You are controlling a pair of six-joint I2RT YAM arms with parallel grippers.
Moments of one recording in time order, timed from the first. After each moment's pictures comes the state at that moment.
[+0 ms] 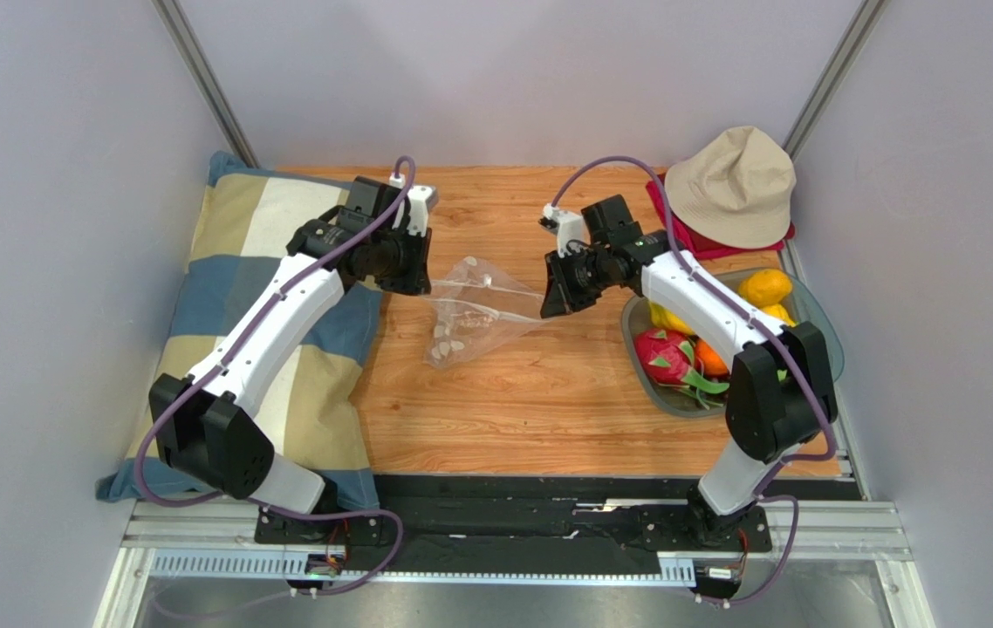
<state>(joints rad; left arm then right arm) -0.40 1.47 1.44 -0.86 0.14 -0.14 0.44 1.67 1.34 -0.61 -0.49 0.08</state>
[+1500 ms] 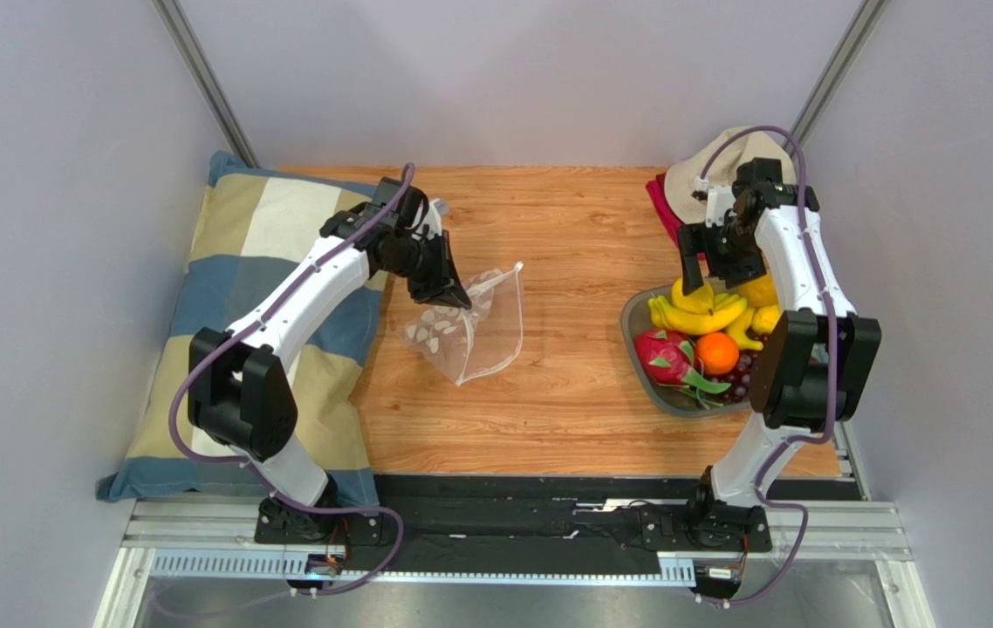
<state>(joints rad) -0.39 1.64 1.45 -0.83 0.48 -0.55 -0.12 1.77 1.64 -1.10 -0.16 -0.30</state>
